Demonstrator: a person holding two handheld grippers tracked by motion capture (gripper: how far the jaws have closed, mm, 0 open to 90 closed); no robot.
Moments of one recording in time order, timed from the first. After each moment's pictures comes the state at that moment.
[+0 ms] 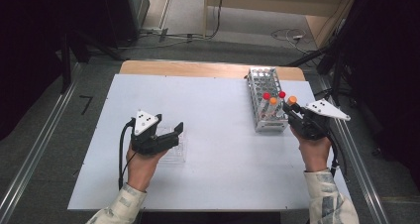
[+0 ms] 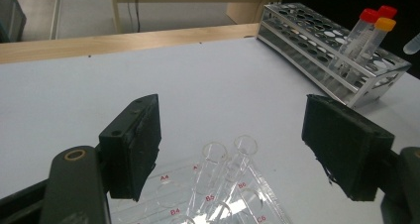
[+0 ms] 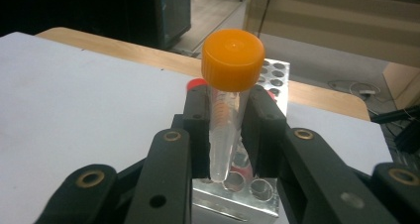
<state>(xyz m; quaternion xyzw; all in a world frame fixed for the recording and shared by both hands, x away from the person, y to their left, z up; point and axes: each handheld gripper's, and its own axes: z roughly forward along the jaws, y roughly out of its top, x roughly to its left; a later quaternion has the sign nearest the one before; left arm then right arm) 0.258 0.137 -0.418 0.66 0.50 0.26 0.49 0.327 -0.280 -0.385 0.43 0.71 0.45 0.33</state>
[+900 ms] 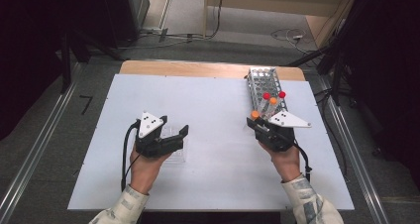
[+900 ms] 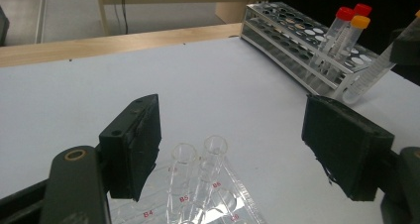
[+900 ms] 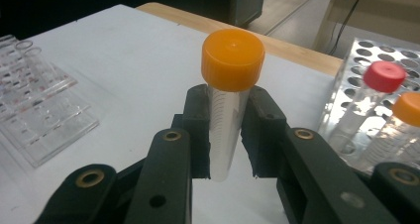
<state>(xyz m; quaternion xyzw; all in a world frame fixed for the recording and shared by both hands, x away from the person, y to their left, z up) 0.253 0.125 -0.416 0.68 0.49 0.25 0.49 0.308 -0.210 -0.415 0.36 0.77 0.47 0.24</state>
